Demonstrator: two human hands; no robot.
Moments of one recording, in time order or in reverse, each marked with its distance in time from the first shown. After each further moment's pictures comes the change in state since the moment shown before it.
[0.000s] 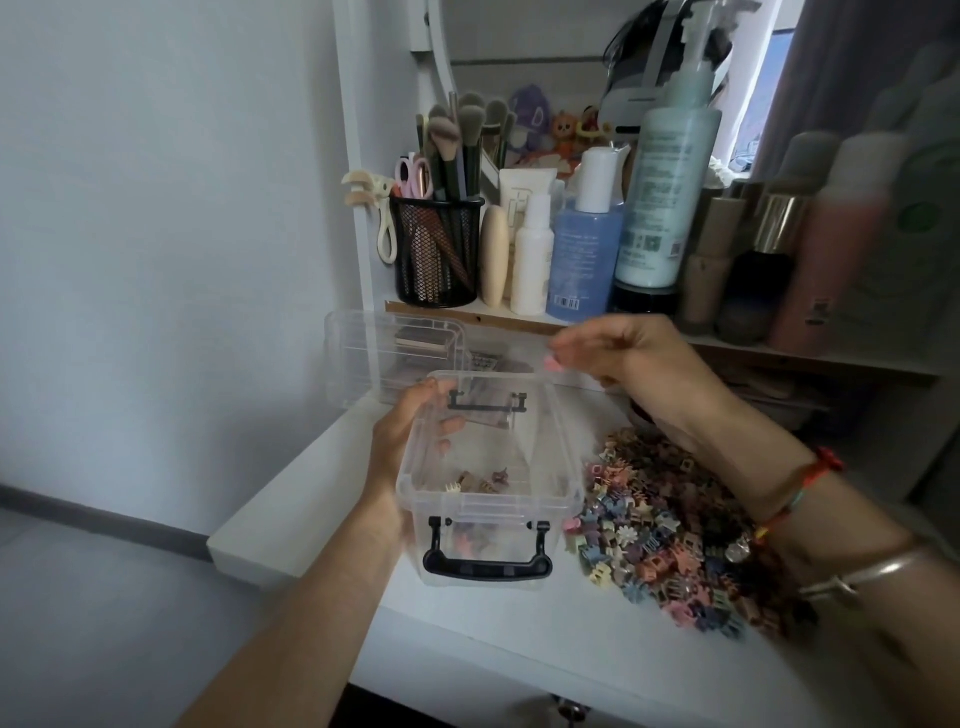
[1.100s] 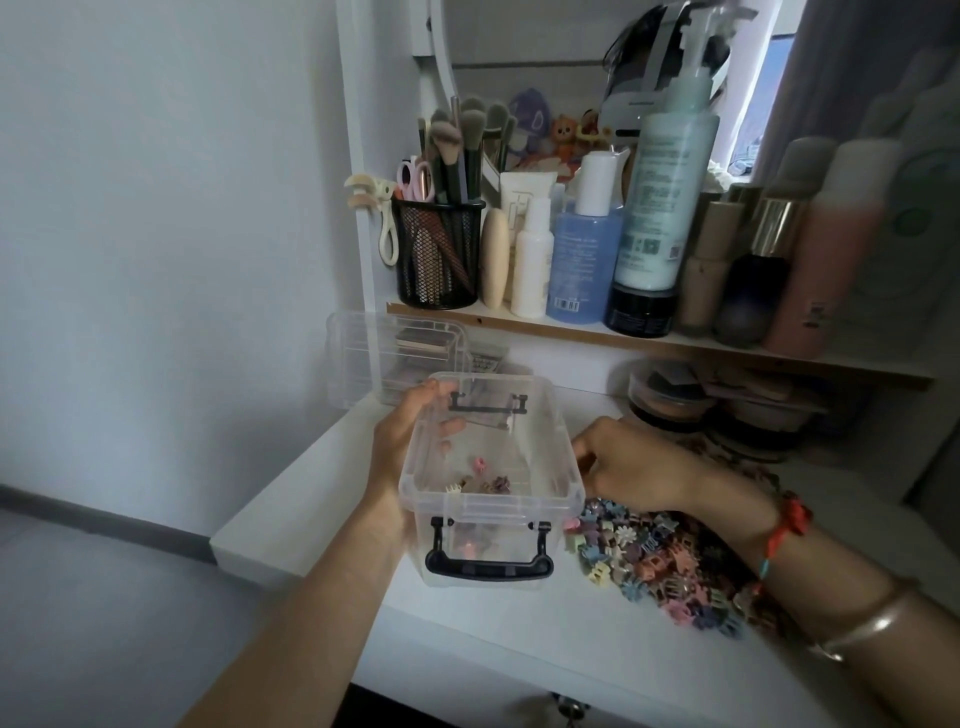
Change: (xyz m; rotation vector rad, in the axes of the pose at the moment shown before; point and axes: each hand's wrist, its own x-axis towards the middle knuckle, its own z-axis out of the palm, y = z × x) left_hand 0.002 -0.003 -0.004 -0.011 0.020 0.002; right_hand -0.021 0.041 0.010 -0.756 -0.457 0.082
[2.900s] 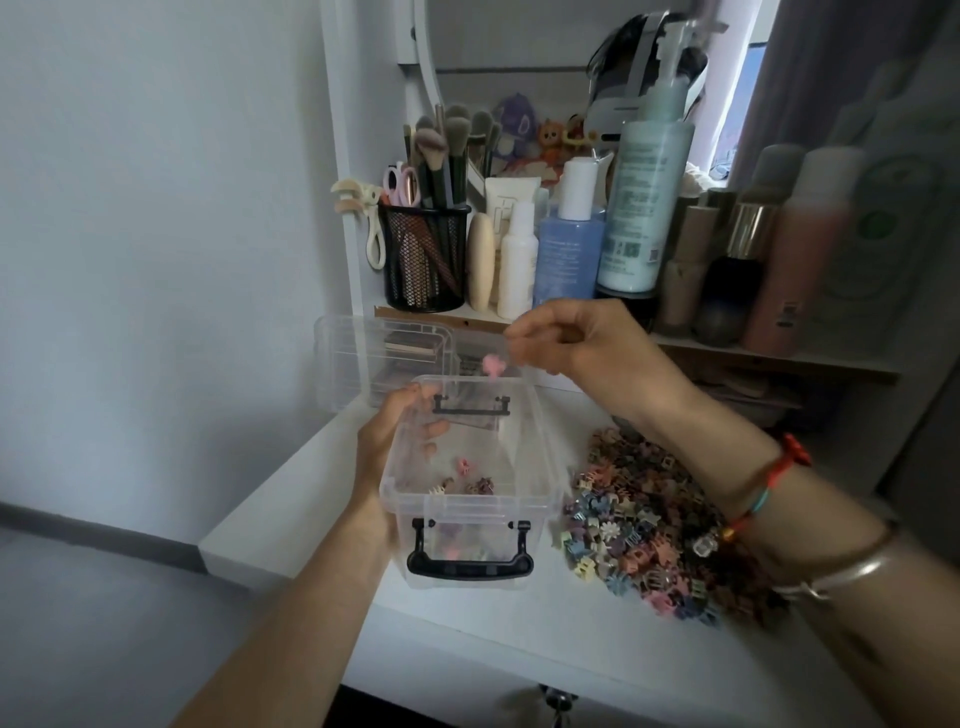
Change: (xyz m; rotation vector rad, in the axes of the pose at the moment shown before) left_hand -0.001 -0.001 -0.001 -0.044 -0.014 -0.001; right_hand -0.005 -0.054 -0.044 0.638 0.443 -0.189
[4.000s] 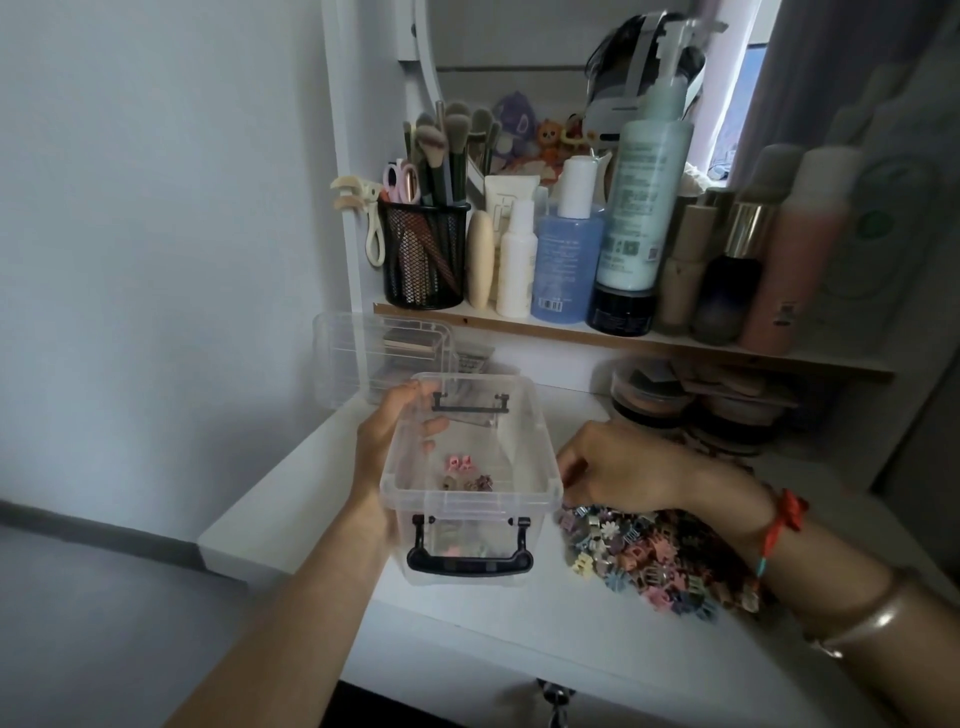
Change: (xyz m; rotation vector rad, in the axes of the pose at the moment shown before) left_hand 0.004 -0.001 -0.001 0.044 0.059 0.003; right_hand -0.028 0.052 -0.004 -0.729 -0.499 0.179
